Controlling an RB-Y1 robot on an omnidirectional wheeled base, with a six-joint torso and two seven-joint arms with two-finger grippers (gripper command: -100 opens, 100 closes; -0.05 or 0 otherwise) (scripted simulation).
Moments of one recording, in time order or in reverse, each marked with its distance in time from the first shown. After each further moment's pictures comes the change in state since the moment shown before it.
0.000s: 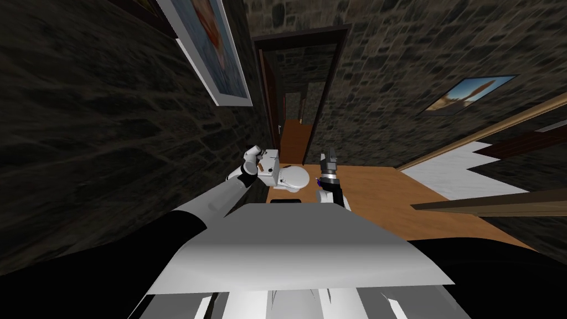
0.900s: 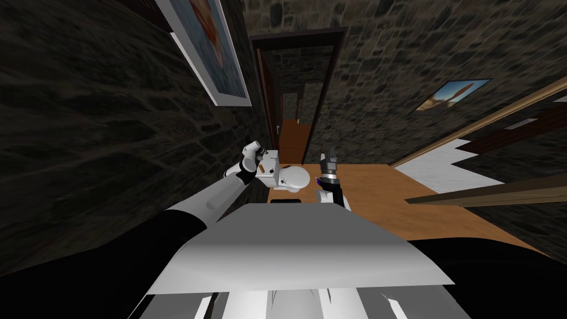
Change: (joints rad) left arm -0.070 0.033 -0.057 0.017 -0.012 0.217 -0.146; right arm 0.000 0.000 0.000 0.000 0.000 0.000 0.000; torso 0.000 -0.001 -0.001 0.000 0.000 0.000
